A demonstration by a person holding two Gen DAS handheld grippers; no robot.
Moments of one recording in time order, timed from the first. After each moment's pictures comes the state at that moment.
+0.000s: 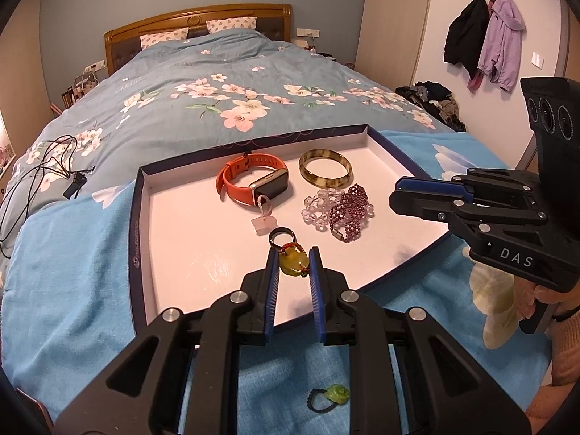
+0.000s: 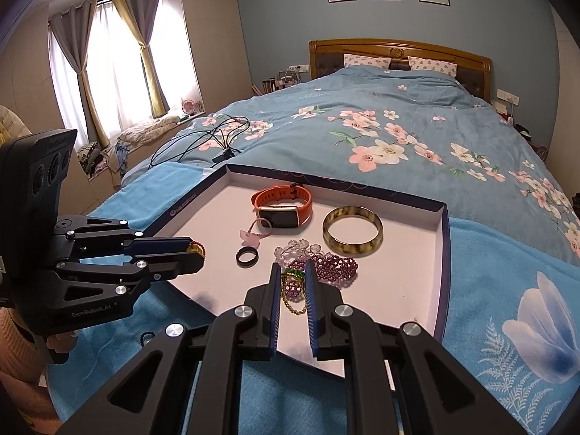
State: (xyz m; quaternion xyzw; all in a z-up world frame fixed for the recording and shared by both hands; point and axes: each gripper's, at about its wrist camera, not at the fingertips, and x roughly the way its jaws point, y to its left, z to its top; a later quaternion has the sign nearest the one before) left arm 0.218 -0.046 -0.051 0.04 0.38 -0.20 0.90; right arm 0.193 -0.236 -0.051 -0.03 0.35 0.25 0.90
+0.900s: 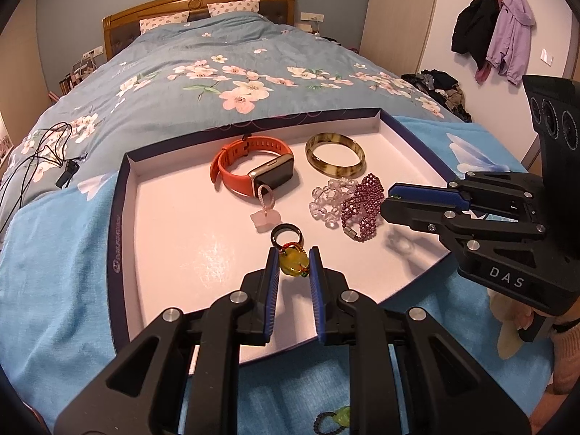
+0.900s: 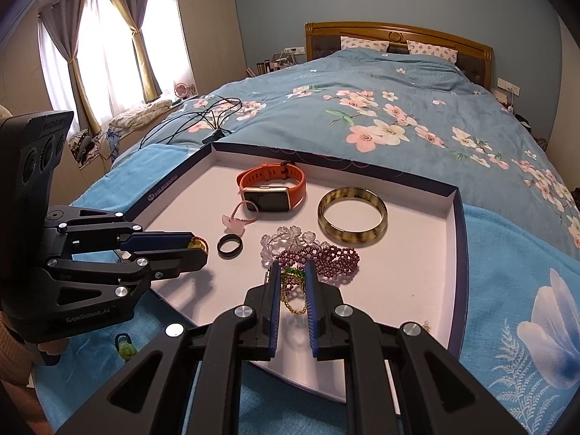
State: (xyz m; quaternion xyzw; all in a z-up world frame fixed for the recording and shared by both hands) left arm 0.247 -0.056 -0.071 0.05 0.42 -0.19 0.89; right arm 0.215 -0.225 -0.073 -0.04 0.38 0.24 0.89
